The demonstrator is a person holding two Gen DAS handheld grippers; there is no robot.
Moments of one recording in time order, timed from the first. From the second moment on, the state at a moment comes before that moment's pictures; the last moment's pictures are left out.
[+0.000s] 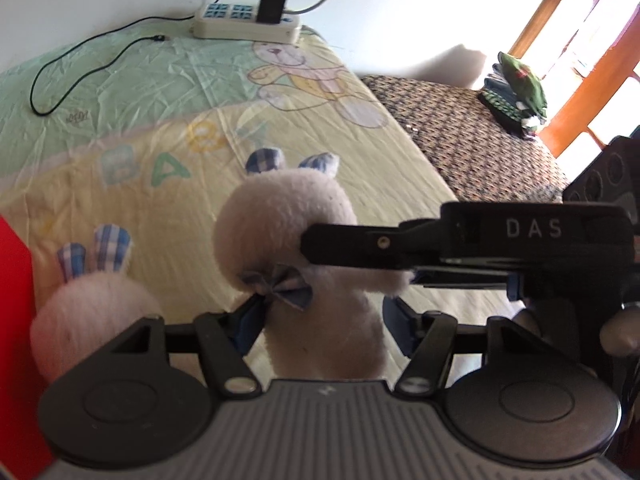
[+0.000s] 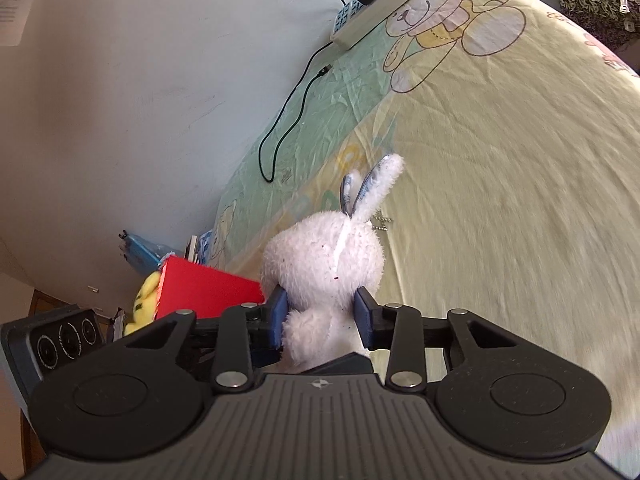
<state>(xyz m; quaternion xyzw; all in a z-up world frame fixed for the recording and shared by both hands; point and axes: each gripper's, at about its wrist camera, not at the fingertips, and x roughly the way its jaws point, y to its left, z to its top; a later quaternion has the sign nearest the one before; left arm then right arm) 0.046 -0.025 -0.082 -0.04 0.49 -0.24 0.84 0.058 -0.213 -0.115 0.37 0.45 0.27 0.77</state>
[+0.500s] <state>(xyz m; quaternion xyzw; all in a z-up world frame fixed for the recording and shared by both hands) -0.036 -0.019 -0.052 0.00 0.45 -0.26 0.85 -0.002 -0.204 -0.095 0.36 0.43 0.30 0.77</state>
